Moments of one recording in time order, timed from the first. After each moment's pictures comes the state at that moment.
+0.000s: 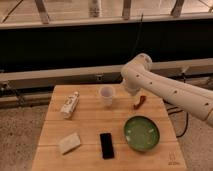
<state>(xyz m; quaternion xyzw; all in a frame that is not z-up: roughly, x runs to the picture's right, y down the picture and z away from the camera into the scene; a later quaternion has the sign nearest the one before) 0.133 0.017 0.789 -0.19 -0.05 -0.29 0.94</state>
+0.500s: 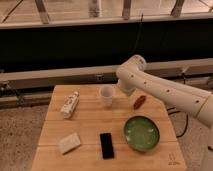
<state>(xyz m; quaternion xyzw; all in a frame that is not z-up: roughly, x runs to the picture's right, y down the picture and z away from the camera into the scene) 0.111 0.021 0.806 -0.19 -0.07 -0.32 0.92</state>
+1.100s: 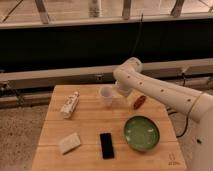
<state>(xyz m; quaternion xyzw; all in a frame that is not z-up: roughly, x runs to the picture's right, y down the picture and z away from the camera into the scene) 0.095 0.033 0.830 -0.20 -0.09 -0.35 0.91</state>
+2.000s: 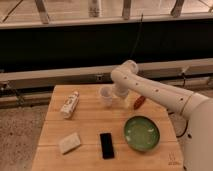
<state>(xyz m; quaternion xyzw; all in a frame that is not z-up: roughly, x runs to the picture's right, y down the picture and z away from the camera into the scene) 0.079 0.051 0.847 -0.22 -0.12 -0.38 0.89</state>
